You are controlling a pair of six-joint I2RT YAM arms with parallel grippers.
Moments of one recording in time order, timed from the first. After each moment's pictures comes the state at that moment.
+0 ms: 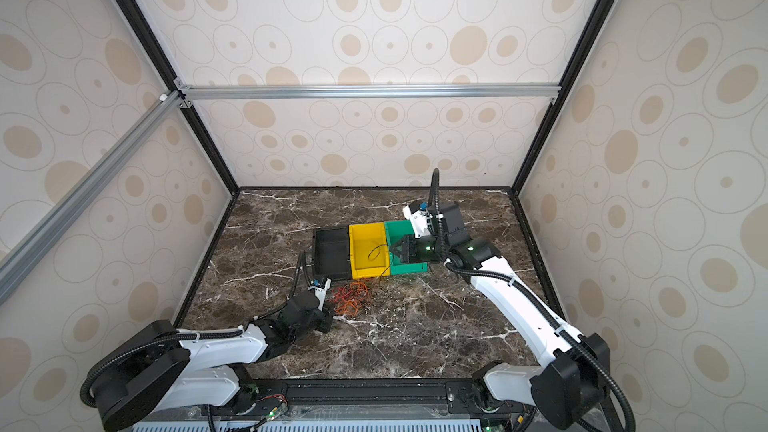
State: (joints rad) left arm -0.77 1.26 0.25 0.29 -0.20 -0.43; right arm 0.42 1.25 1.15 -0.58 -0.48 0.44
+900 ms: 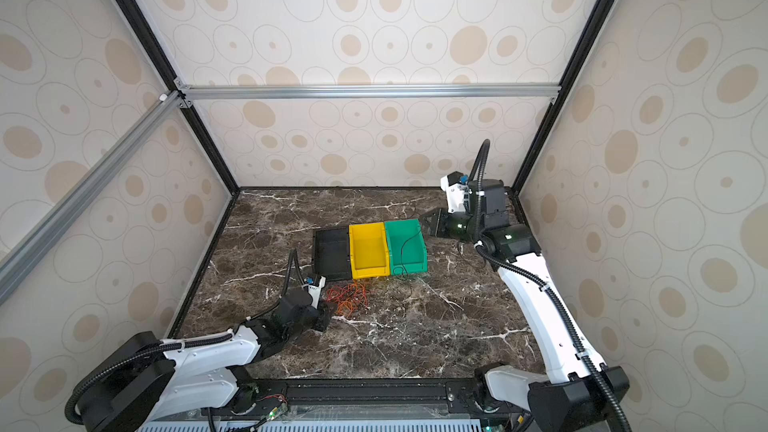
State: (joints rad) left arm -0.73 1.18 0.26 0.22 -0.12 -0.45; right arm 0.25 1.25 1.41 -0.70 -0.48 0.40
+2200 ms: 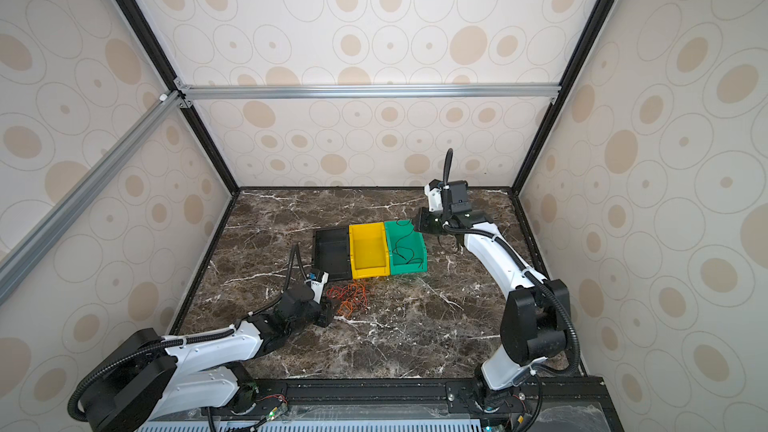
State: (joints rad) left arm -0.72 1.22 0.31 0.21 -0.10 -0.43; right arm 0.25 1.60 1.31 -0.50 -0.37 0.37
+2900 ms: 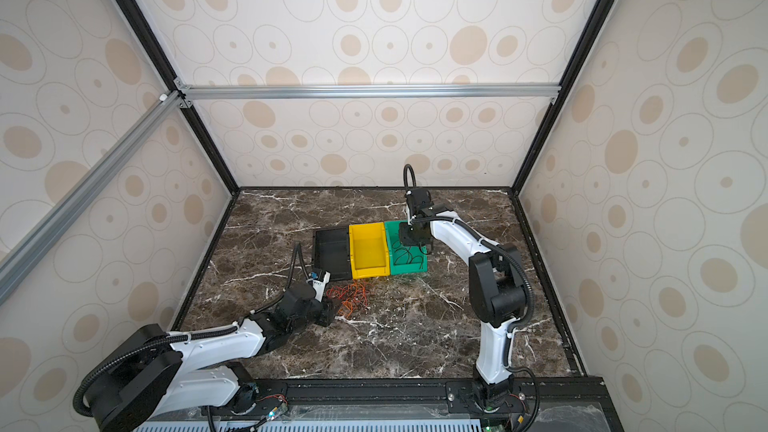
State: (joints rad) left arm -0.71 1.24 0.32 0.22 -0.08 -0.43; right arm 0.38 1.92 1.54 -0.73 -0.08 0.32
